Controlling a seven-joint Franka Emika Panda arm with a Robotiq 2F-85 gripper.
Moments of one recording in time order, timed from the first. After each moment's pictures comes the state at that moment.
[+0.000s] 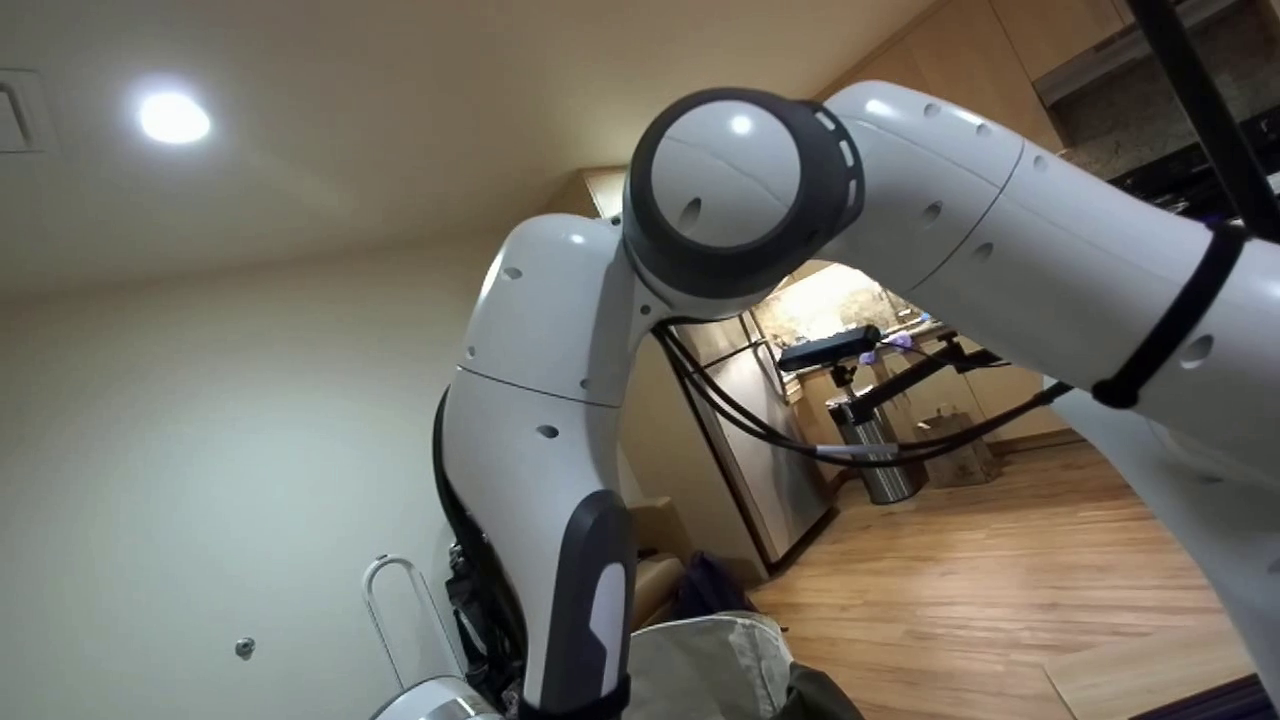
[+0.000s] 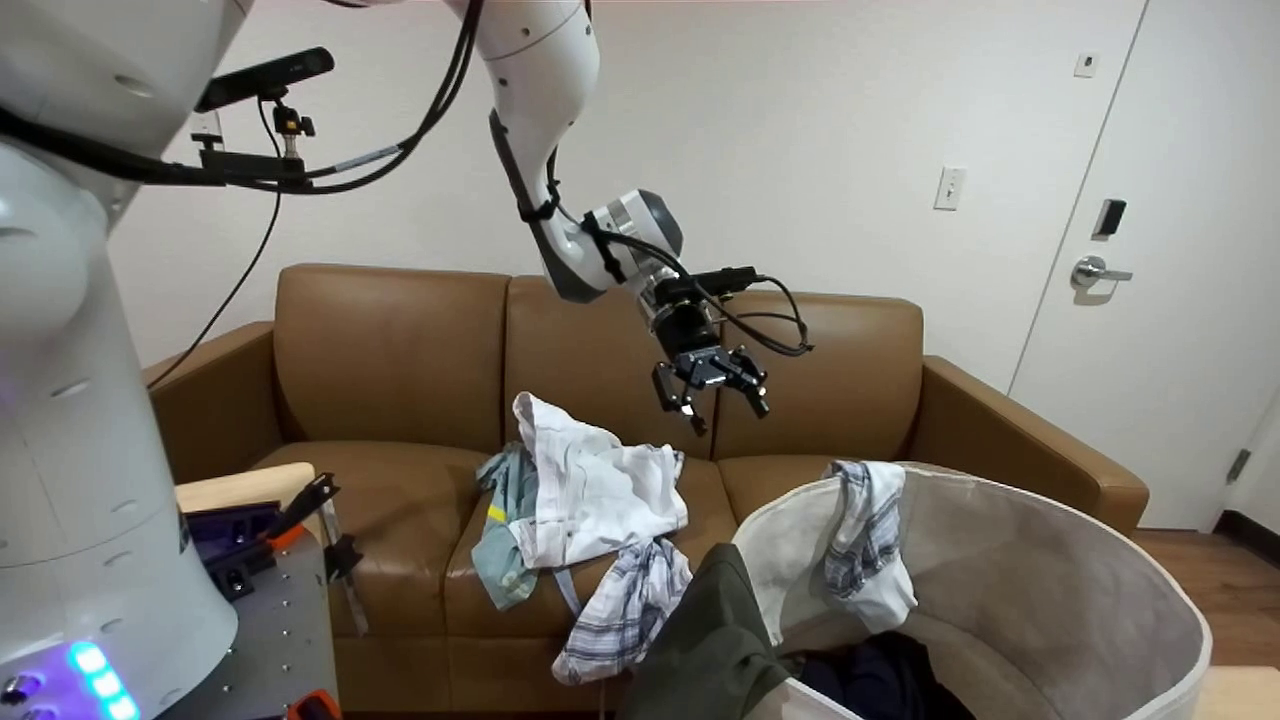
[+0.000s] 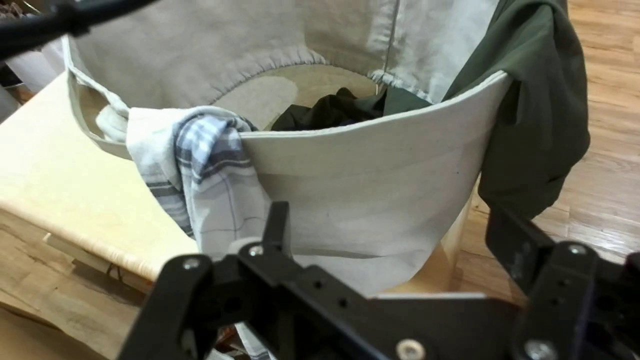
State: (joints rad) arm 0.20 0.57 0.05 -1.88 -1.02 1.85 -0.53
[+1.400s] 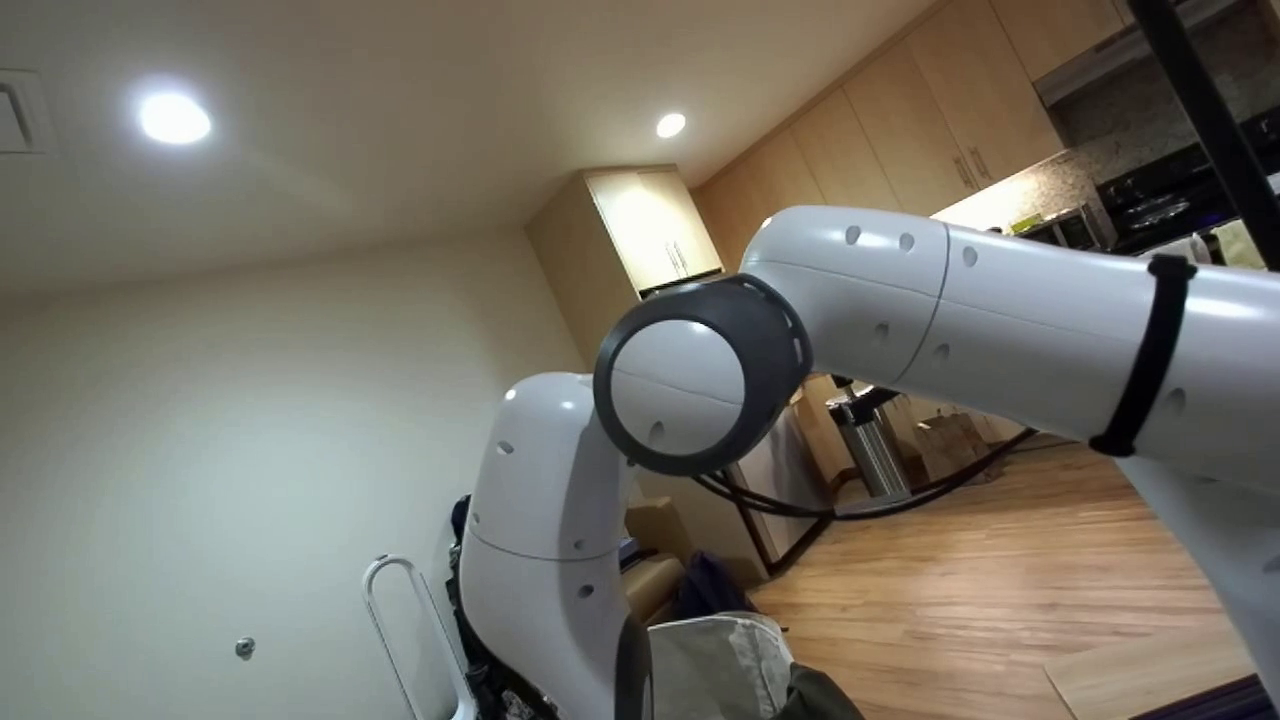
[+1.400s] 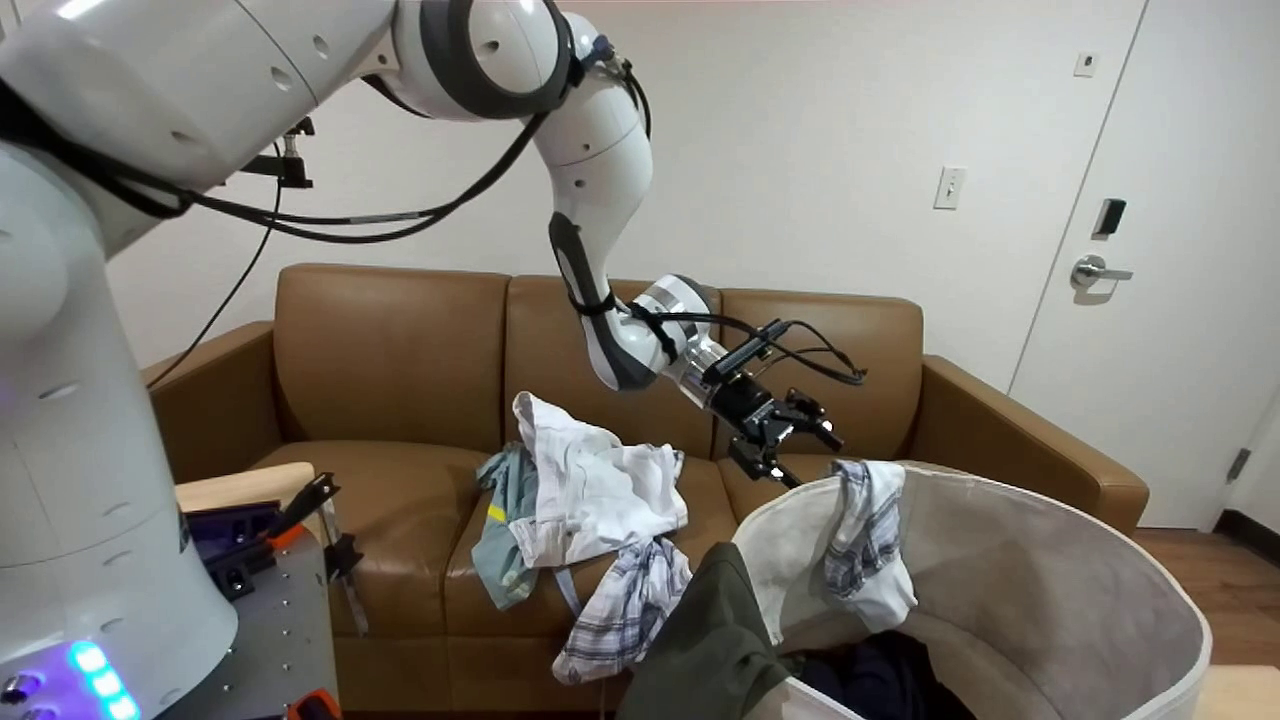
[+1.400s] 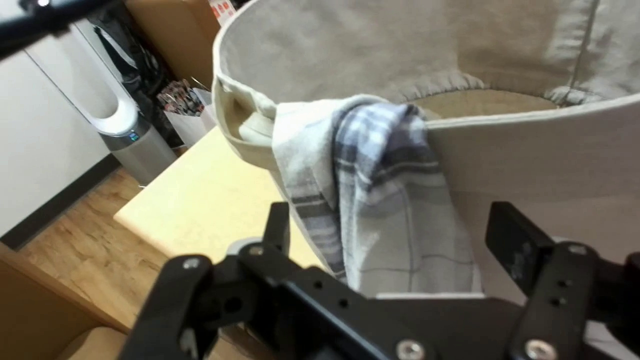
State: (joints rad) arm 0.14 0.86 0.02 -1.66 -1.48 1.91 -0.27
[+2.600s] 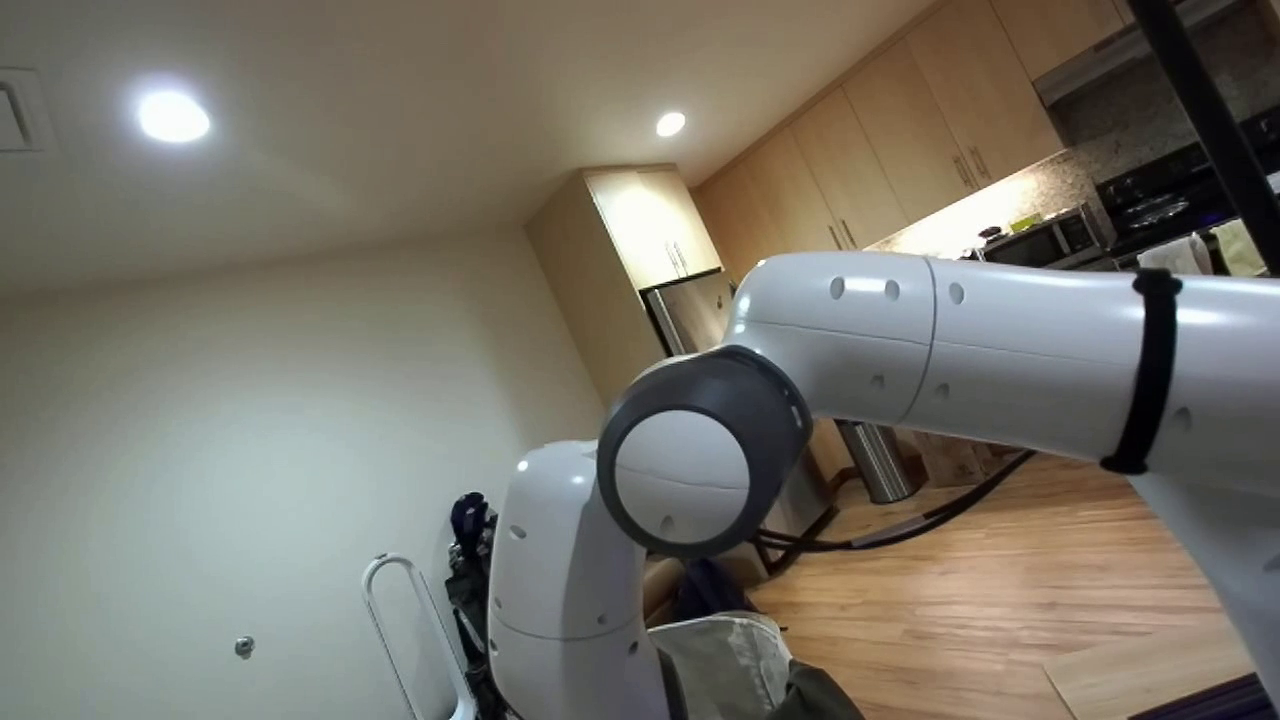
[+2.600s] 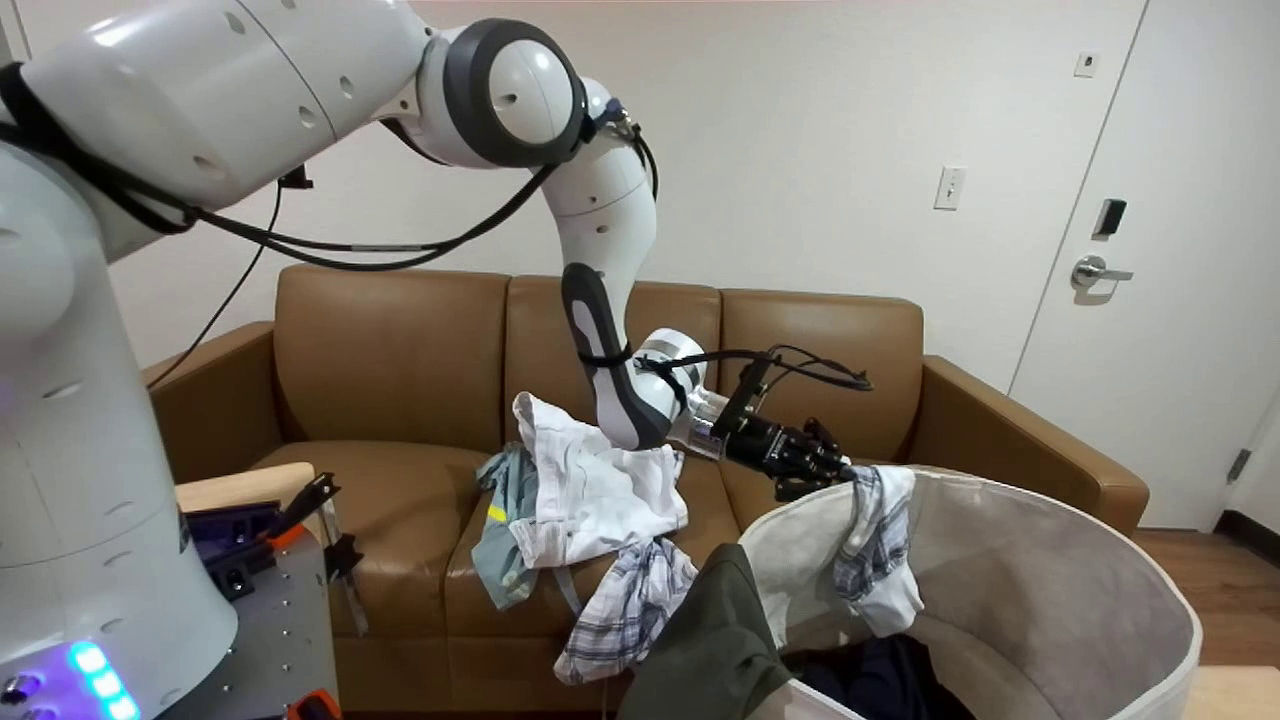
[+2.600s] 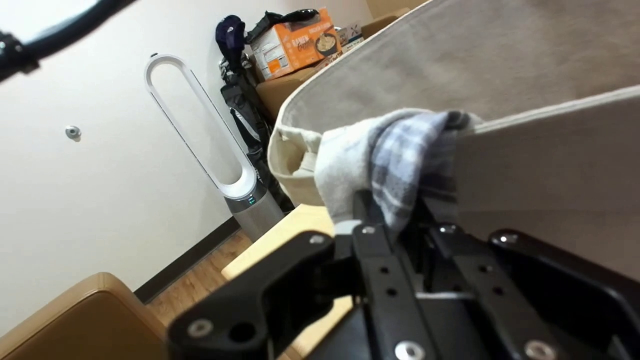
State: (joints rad) arm 0.16 0.99 -0.04 -1.65 -1.82 1.81 0.03
